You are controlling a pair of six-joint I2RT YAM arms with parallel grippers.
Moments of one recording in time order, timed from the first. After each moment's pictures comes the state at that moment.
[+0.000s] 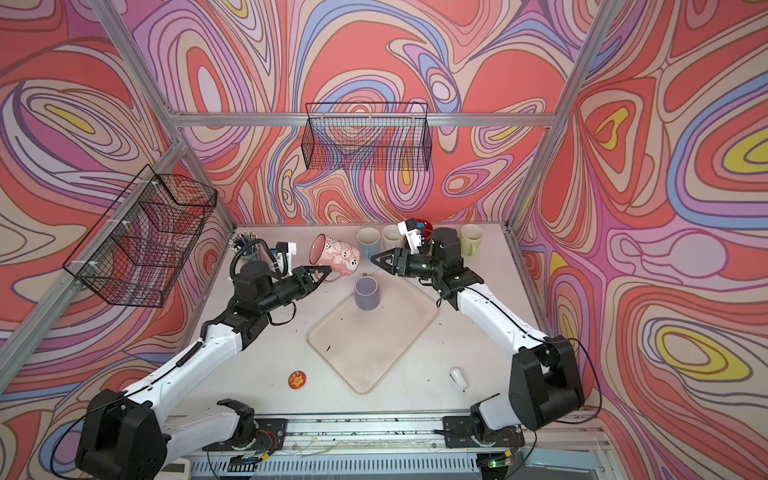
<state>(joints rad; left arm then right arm) -0.33 1.15 0.74 0.18 0.48 -0.92 0.34 1.45 1.09 0.07 -0.83 0.68</state>
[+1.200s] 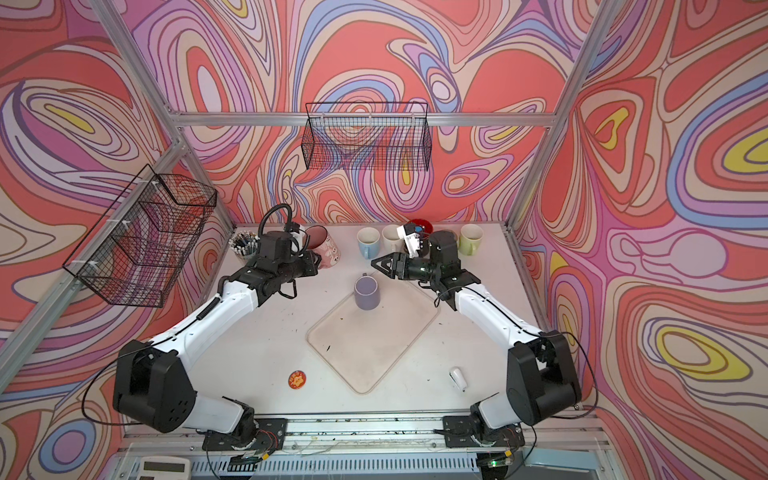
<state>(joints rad) -0.33 1.48 1.17 -0.28 0.07 -0.39 0.34 1.48 1.06 0.07 -0.81 0.60</state>
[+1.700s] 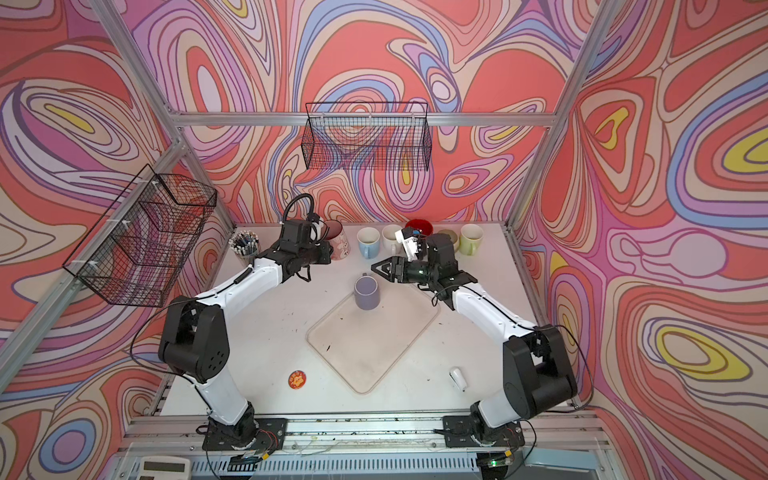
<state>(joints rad) -0.33 1.80 1.39 -0.24 0.06 -0.27 0.34 1.51 1.05 0.04 -0.81 0.55</state>
